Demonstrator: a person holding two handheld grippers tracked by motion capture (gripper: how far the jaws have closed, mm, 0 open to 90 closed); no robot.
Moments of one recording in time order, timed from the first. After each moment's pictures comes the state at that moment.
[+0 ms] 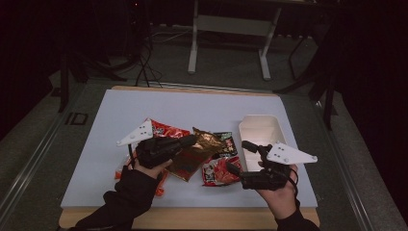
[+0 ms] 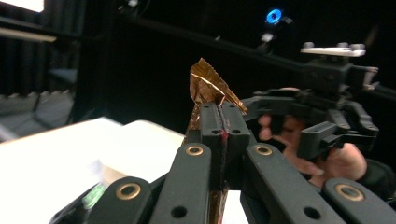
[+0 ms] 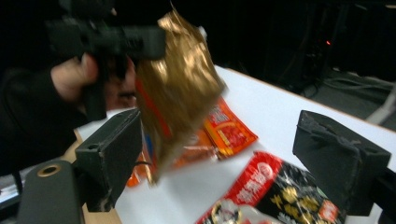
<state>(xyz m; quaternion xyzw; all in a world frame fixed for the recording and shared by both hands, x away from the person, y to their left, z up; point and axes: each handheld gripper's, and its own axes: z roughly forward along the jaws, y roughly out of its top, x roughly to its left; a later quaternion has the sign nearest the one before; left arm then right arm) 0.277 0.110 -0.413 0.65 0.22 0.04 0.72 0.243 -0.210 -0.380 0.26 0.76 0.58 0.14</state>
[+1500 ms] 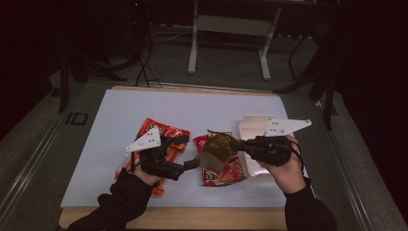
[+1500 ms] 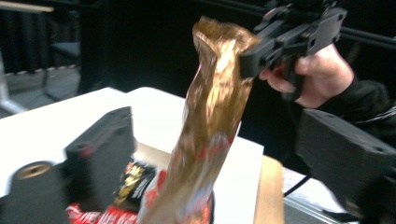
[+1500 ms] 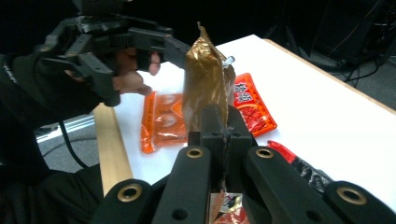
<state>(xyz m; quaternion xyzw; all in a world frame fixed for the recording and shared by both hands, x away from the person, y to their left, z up) 0.266 0.115 -0.420 0.71 0.24 0.05 0.66 0.292 -0.218 -0.348 0.19 0.83 0.52 0.07</state>
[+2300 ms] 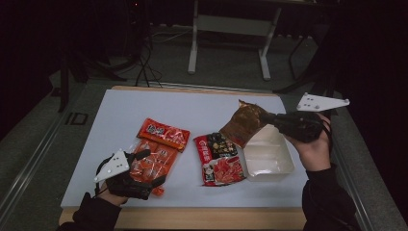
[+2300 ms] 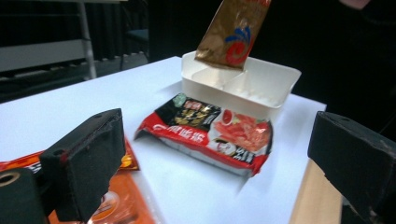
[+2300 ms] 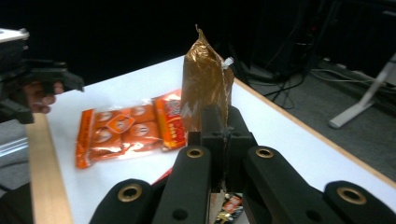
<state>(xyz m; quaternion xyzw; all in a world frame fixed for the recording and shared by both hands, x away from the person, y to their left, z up) 0.223 0.181 -0.466 0.72 0.29 0.17 0.60 0.327 -0.275 -0.308 0.24 0.81 0.52 0.17</state>
